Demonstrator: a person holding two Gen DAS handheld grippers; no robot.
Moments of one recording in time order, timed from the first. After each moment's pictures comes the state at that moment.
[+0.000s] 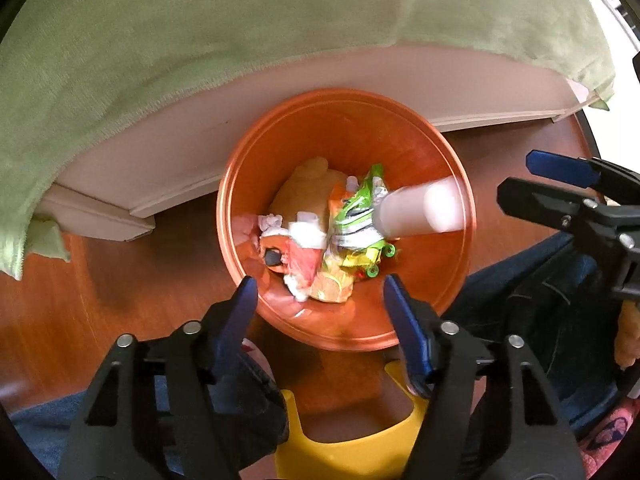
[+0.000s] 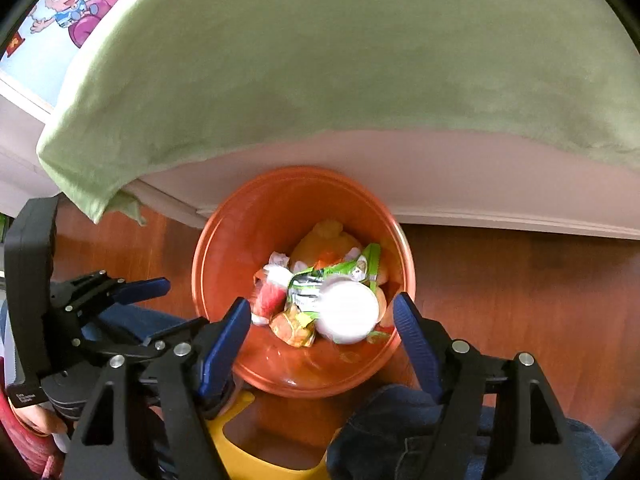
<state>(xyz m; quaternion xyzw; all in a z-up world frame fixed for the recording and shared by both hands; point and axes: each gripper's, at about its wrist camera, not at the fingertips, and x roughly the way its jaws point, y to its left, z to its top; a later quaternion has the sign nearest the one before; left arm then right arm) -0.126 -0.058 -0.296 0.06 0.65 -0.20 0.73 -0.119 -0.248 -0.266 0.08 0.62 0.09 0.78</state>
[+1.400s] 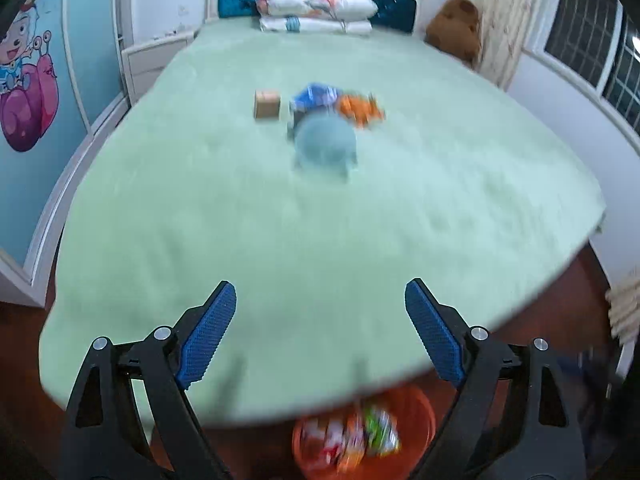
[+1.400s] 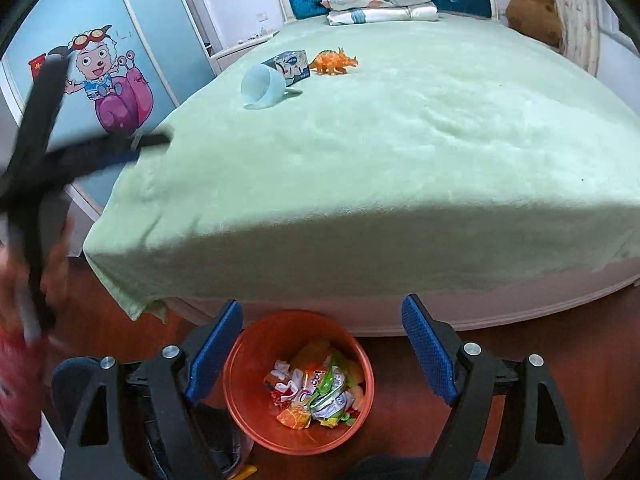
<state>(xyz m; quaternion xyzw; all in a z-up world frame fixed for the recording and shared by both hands) 0.024 -0.049 -0.069 0.01 0.42 -0.17 0.89 -0.120 -0.279 -0.122 0.08 0.46 0.07 0.88</state>
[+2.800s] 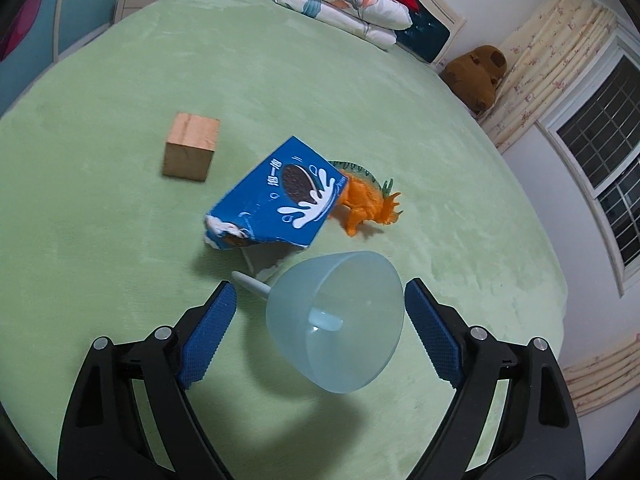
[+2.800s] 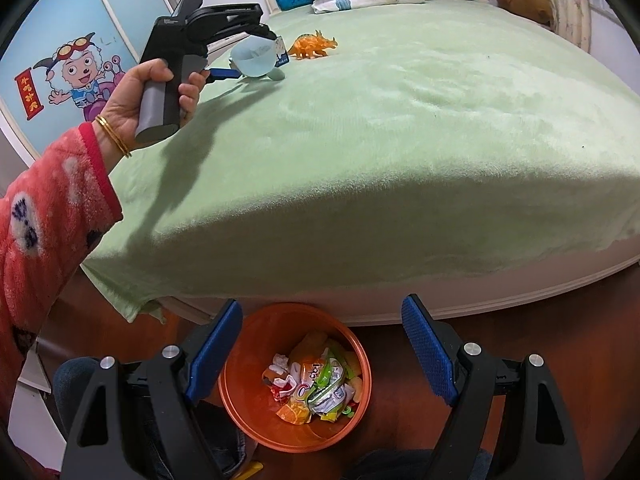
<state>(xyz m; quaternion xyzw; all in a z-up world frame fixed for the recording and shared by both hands) 0.220 -0.105 -0.099 -0.17 0.46 -0.20 0.85 -0.116 -0.293 -0.141 0.11 0.48 0.06 0.87</state>
